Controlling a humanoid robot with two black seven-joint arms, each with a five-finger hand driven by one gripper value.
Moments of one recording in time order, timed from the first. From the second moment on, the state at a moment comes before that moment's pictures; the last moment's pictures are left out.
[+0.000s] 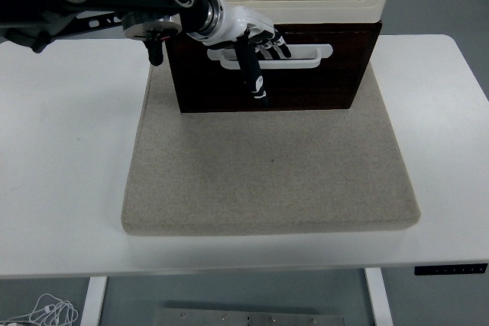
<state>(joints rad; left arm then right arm) -1.97 0.29 0.51 -1.29 0.08 -0.10 0.34 -0.03 0.00 0.13 0.15 -0.04 0.07 -0.09</state>
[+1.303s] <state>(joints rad) -2.00 0.29 0.51 -1.29 0.08 -0.22 0.34 -0.03 0.00 0.13 0.15 -0.04 0.07 -0.09</state>
